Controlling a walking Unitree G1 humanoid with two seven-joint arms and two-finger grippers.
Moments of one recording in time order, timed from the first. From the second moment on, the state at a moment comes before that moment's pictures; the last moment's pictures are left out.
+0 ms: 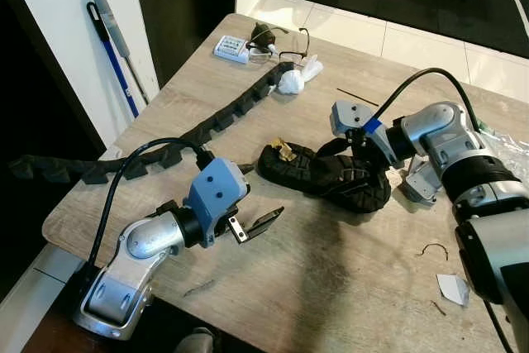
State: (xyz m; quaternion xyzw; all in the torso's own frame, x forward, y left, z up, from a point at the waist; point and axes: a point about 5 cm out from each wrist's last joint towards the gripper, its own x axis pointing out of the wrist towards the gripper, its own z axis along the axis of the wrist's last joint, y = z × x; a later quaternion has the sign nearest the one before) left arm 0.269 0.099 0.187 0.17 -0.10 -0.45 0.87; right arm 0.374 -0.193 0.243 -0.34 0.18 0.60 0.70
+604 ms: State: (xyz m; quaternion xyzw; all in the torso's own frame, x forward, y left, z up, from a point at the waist) left arm 0.268 0.099 0.186 0.17 -0.10 -0.45 0.87; right arm 0.379 -0.198 0.254 -0.37 0.17 0.56 0.72
